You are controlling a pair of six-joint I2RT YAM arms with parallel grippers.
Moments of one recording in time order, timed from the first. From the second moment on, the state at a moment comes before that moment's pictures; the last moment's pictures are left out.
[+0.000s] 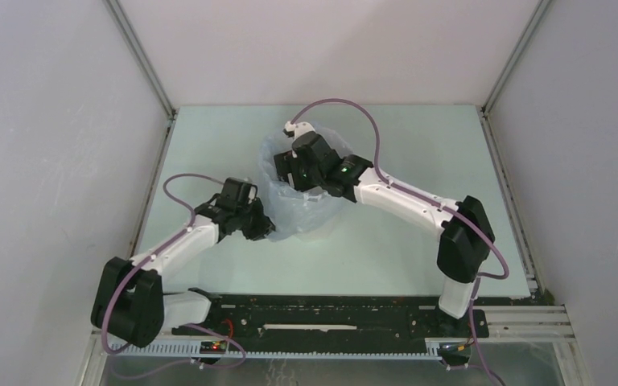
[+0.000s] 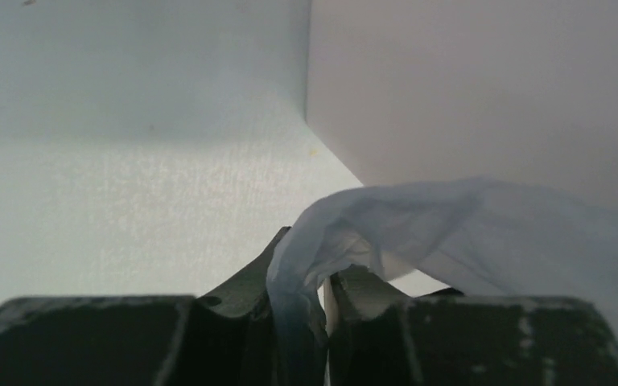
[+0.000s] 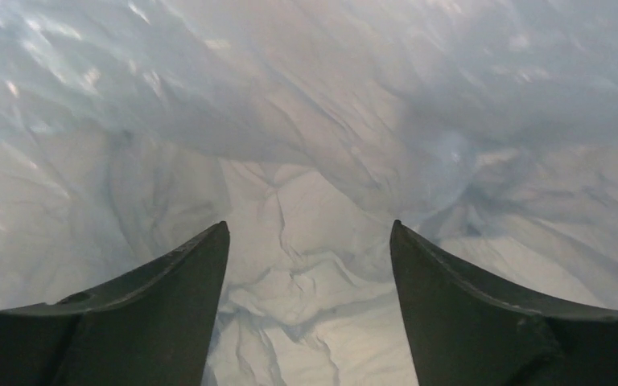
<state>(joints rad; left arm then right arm) -0.37 1.24 0.68 -0.43 0.24 -0.79 0.89 1.82 1.61 -0.41 0.12 0.39</state>
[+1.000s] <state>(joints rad) -0.32 0.68 1.00 -0.90 0.05 -0.74 0.90 1.01 1.27 -0.85 0.05 0.38</state>
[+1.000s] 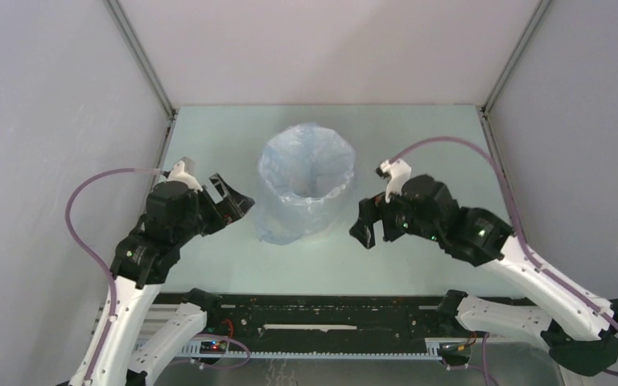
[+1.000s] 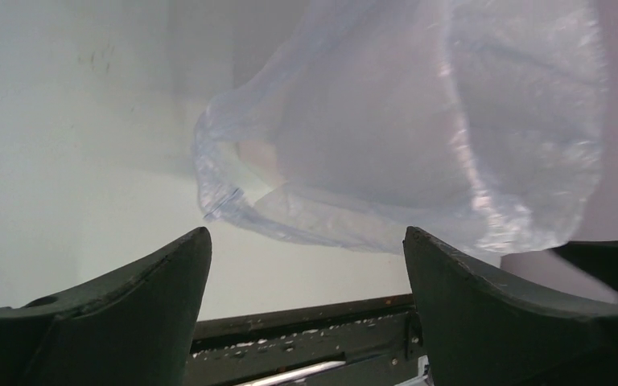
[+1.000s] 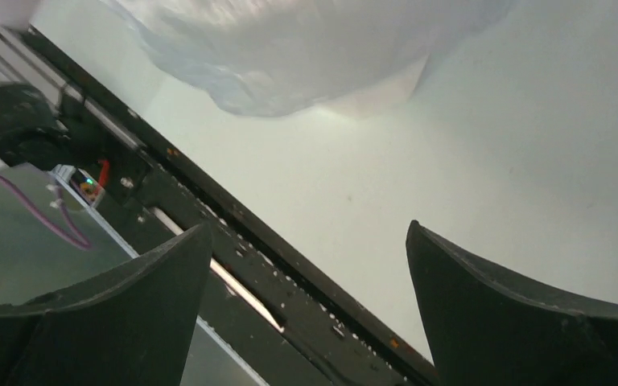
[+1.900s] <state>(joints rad) -0.31 0.75 1.24 -0.99 0.03 -0.71 0.79 1.64 0.75 0.50 0.01 0.57</state>
